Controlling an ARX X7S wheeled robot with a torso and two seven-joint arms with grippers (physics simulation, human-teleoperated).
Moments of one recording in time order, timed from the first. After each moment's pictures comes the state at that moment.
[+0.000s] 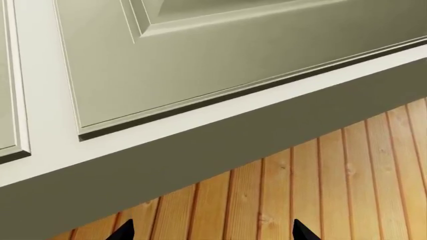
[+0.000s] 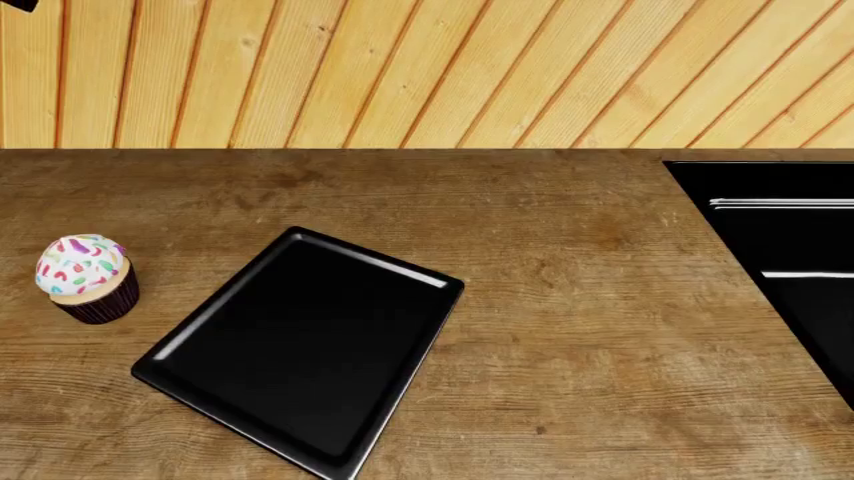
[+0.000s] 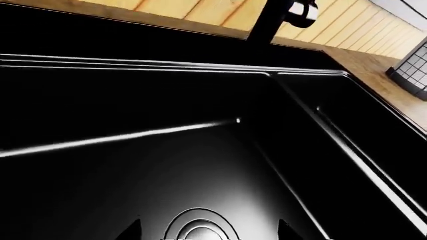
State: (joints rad) left arm -1.23 -1.01 0.08 0.58 -1.16 -0.72 -0.19; right arm 0.76 1.25 -0.50 0.12 1.18 0.78 0.61
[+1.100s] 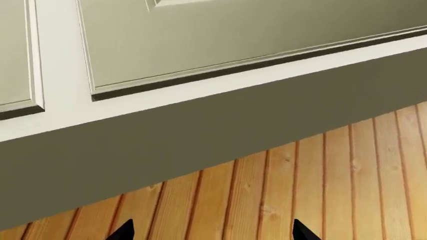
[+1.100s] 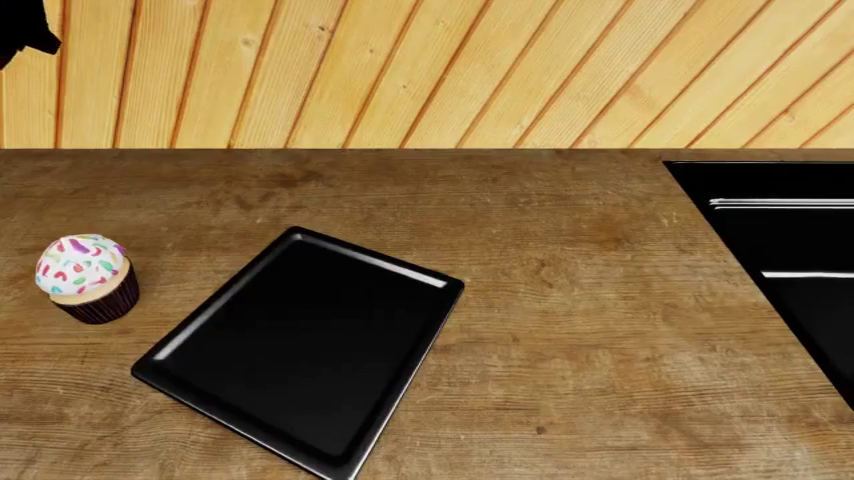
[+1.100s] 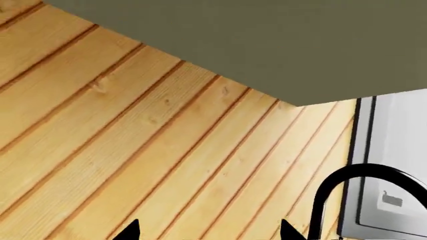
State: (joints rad) left arm -1.05 -1.01 0.02 0.60 -1.13 -0.63 -0.20; right arm 0.29 1.49 -0.32 -0.24 0.97 -0.26 0.70
